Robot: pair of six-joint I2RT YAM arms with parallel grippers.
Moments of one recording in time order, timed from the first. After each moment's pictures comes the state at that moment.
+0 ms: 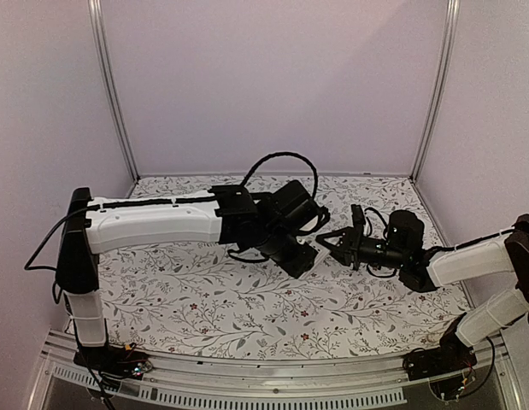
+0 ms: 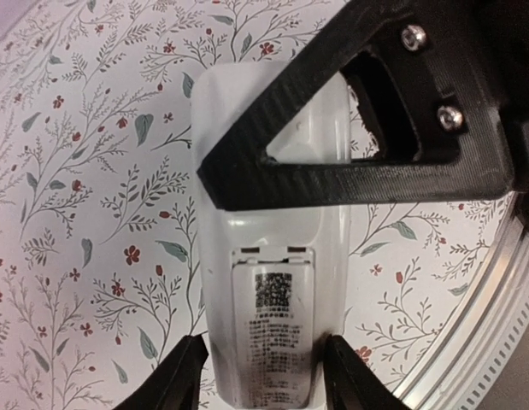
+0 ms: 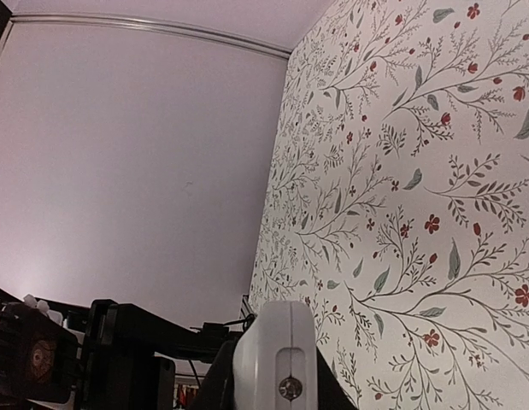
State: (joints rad) left arm -1.18 1.96 1.72 -0.75 -0.17 -0.29; right arm 0.66 1.42 0.46 0.80 -0.48 1.19
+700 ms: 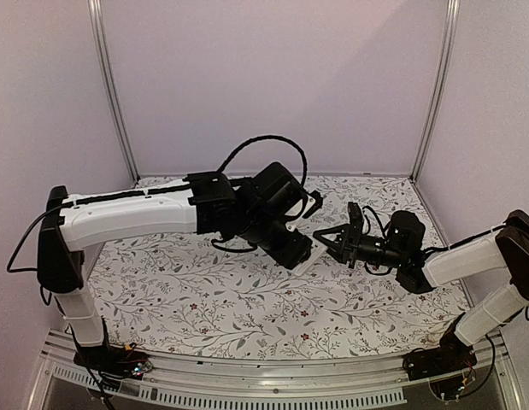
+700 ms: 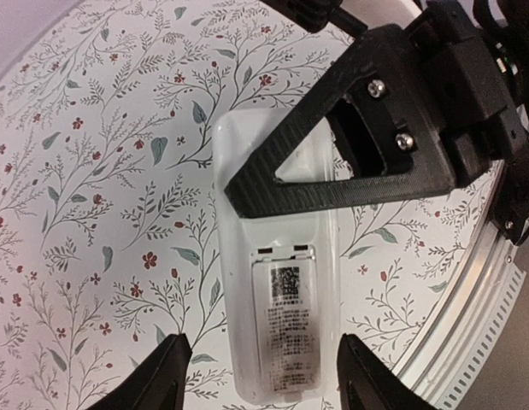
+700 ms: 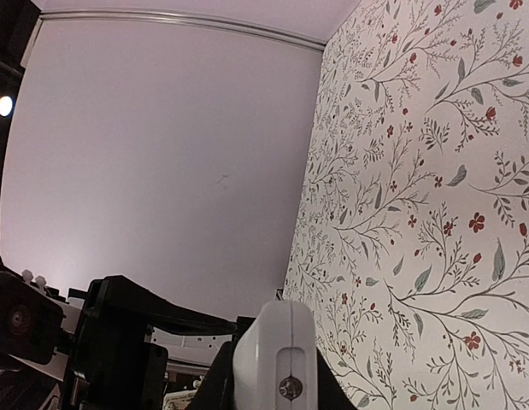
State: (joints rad) left arm -1.16 1.85 1.70 -0.75 -0.15 -0.26; right arm 0.66 1.48 0.45 0.97 -0.54 1.28
